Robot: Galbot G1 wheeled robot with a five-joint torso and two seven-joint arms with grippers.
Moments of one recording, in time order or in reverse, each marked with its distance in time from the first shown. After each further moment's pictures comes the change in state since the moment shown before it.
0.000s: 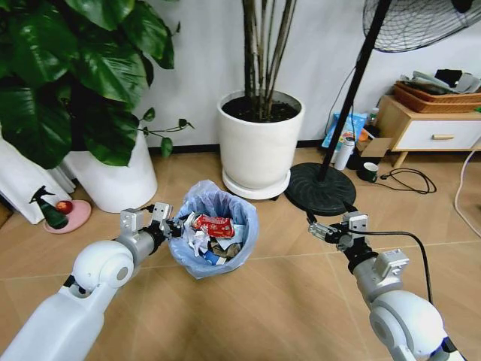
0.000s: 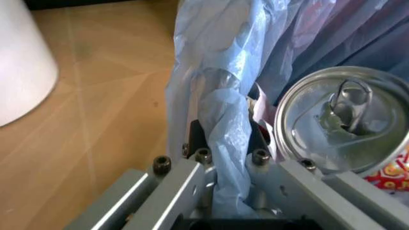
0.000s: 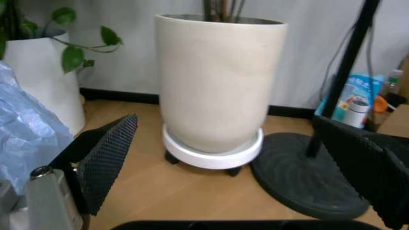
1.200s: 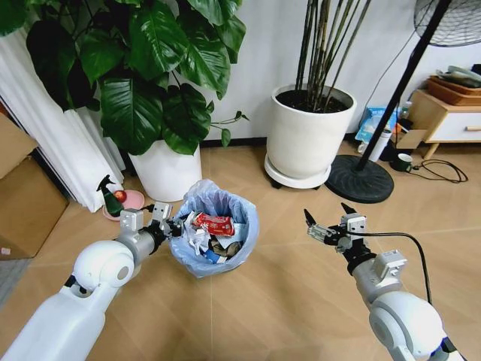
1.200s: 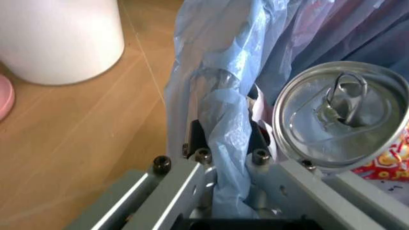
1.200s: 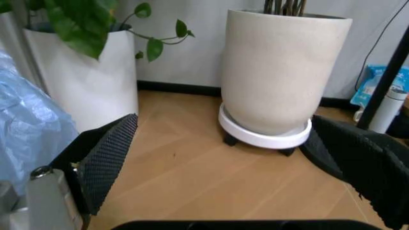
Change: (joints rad) left arm -0.001 -0.006 -0.003 0.004 0.003 0.000 0.002; right arm -0.004 -0.009 -0.005 -0.006 0.002 -0.003 0.000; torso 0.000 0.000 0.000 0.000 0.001
